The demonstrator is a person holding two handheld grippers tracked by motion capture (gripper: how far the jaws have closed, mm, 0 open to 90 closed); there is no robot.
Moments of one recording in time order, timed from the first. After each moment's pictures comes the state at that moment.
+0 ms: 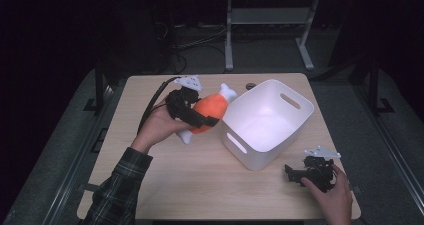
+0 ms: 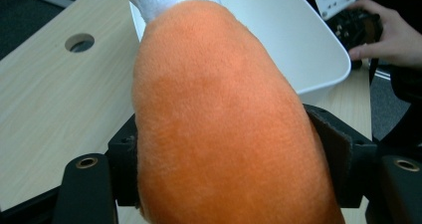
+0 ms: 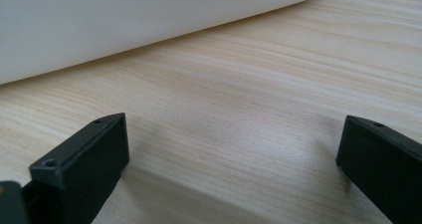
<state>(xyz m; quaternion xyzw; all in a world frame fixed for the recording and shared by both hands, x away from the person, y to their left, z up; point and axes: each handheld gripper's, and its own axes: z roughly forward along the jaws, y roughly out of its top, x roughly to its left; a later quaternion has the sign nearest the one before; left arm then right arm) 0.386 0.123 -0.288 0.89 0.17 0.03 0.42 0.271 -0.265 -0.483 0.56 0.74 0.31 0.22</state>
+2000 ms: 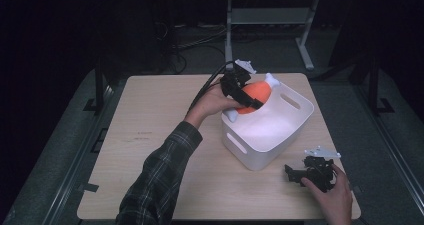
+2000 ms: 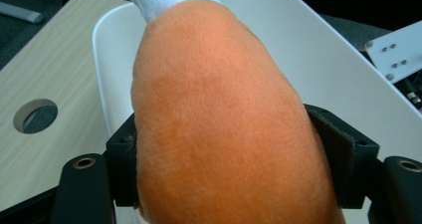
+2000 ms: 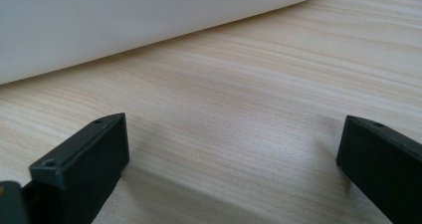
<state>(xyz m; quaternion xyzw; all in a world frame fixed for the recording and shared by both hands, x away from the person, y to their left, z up) 0.471 -0.005 -0.317 0.91 0.12 -0.01 0.40 0.270 -0.265 -0.483 0.56 0.74 0.31 0.22</state>
